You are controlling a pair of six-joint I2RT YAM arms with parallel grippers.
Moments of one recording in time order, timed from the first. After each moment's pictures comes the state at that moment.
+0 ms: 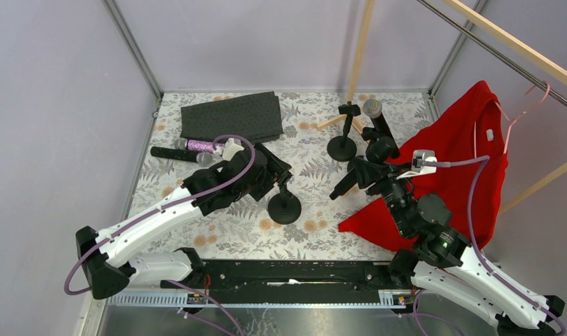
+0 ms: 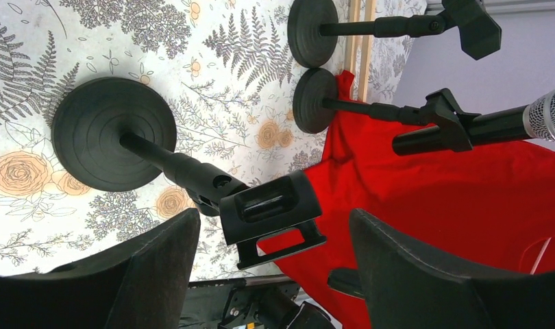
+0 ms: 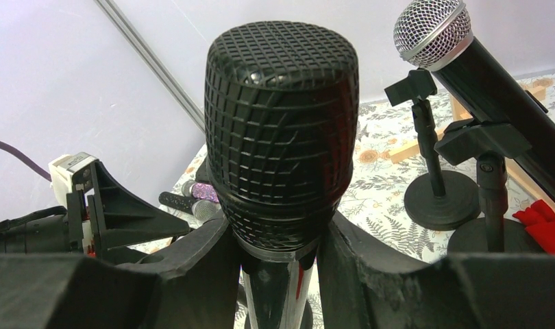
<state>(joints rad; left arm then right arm) -0.93 1.14 1.10 -0.68 -0.34 -1.49 0.91 0.47 0.64 -0.02 0.57 0.40</state>
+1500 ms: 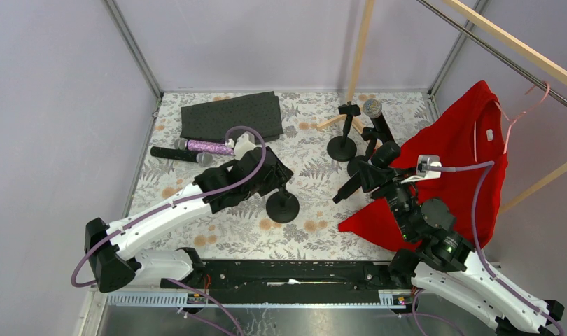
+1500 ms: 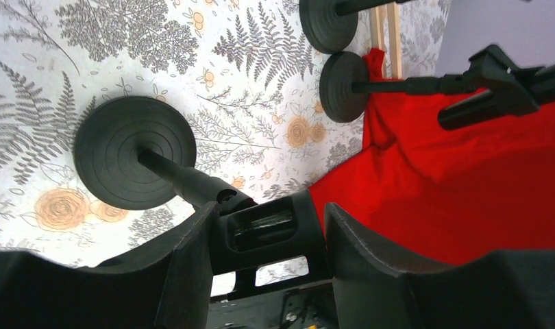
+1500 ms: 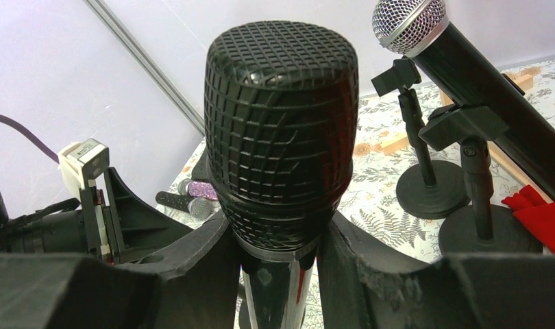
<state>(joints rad) -0.94 1.21 1.10 -0.63 -0.36 -1.31 0.91 0.40 0.61 -0.08 0.59 0.42</state>
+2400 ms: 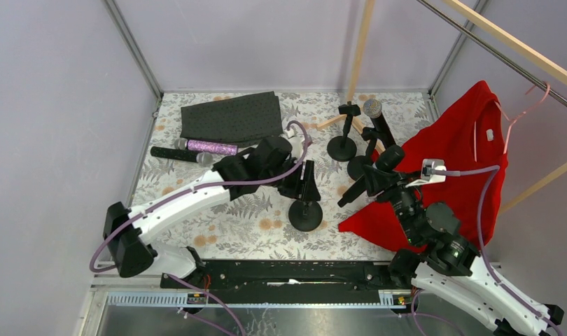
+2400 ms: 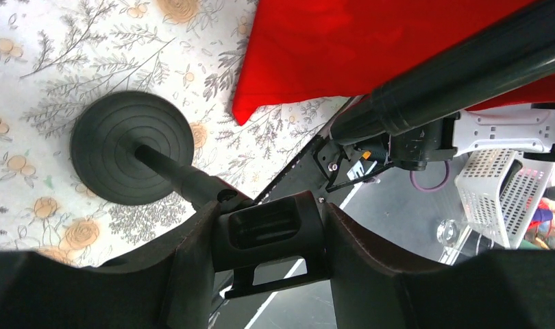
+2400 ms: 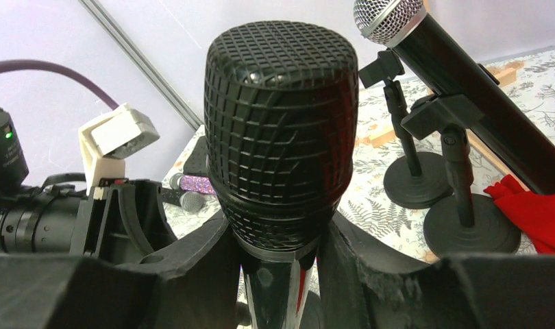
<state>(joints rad) -0.94 1.35 1.23 -0.54 0.26 -0.65 0.91 0.35 0.61 -0.15 0.59 0.42</state>
